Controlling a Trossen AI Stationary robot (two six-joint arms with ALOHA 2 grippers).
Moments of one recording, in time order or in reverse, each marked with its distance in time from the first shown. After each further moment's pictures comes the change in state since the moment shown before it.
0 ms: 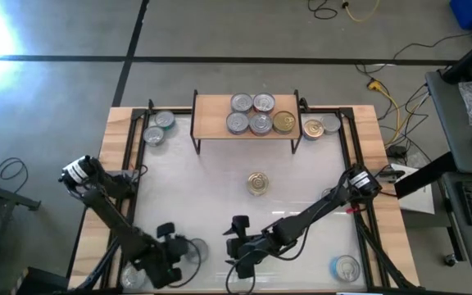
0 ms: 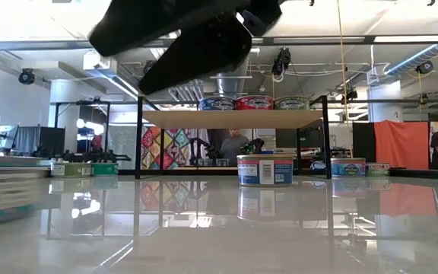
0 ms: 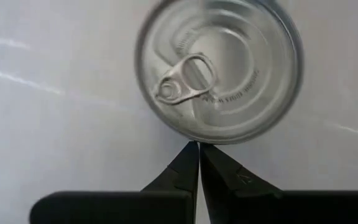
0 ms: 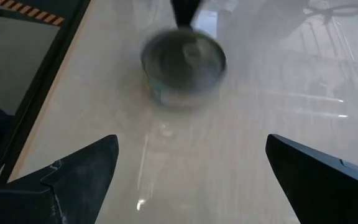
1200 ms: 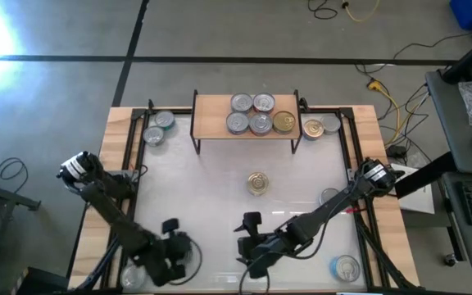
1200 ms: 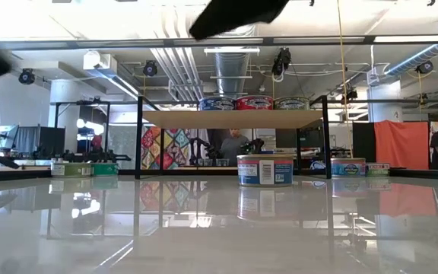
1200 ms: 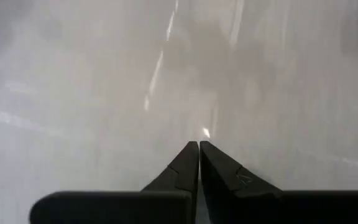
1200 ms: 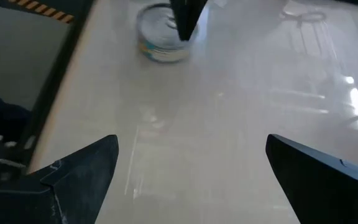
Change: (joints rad) left arm 0.018 -0.048 -0.009 0.072 -0.155 0.103; right arm 0.048 -0.144 -0.007 -0.215 0.062 0.034
